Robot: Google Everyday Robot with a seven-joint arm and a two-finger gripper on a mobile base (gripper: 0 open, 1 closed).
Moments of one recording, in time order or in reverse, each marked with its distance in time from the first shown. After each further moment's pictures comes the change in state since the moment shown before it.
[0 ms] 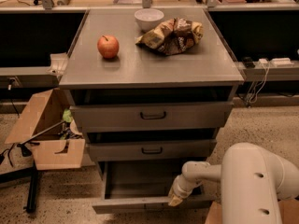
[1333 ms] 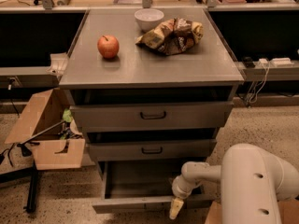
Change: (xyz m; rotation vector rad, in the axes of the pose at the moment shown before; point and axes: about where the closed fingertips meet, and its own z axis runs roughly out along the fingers) arm 0.003 0.008 0.005 -0.022 -0.003 -0.002
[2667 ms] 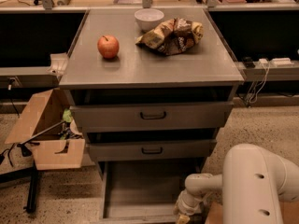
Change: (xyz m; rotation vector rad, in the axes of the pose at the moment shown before) arm 0.038 0.075 0.010 -0.127 0.075 -0.007
